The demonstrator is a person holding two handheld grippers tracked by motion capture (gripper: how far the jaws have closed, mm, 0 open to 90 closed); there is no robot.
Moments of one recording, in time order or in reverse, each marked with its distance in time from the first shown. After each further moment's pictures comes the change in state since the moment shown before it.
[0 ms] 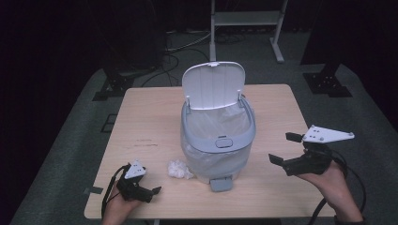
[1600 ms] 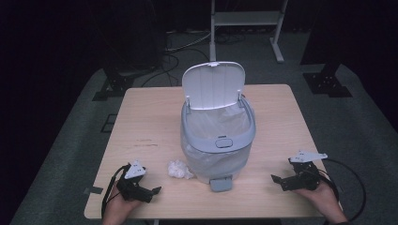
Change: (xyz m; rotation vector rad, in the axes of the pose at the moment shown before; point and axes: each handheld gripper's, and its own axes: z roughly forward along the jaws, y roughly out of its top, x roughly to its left) left arm 0.000 0.000 0.000 -0.001 0.000 0.001; right arm -0.038 -0.116 0.051 0.278 -0.129 0.056
